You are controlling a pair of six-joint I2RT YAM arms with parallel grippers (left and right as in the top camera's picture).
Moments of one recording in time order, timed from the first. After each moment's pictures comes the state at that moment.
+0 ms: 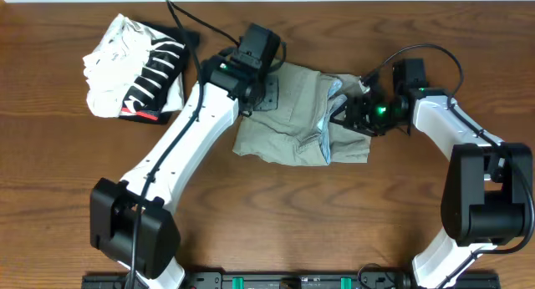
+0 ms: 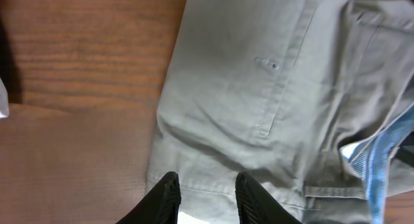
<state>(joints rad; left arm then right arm) -0.48 1.79 1.59 -0.96 -0.06 -0.40 0.04 1.88 1.15 -0.56 -0.78 0.25</state>
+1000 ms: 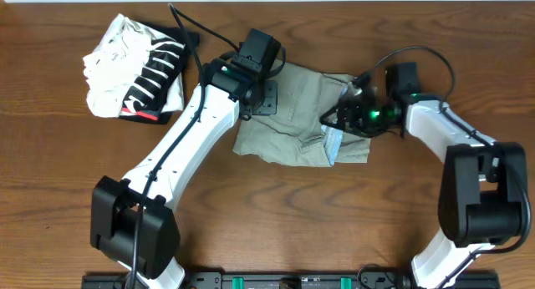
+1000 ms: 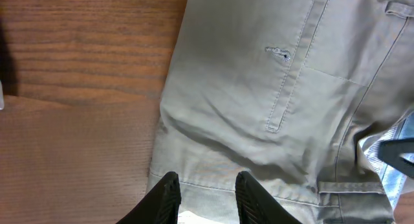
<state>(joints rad) -0.48 1.79 1.56 -0.96 -0.06 -0.40 0.09 1.88 1.09 -0.42 -0.81 0.24</state>
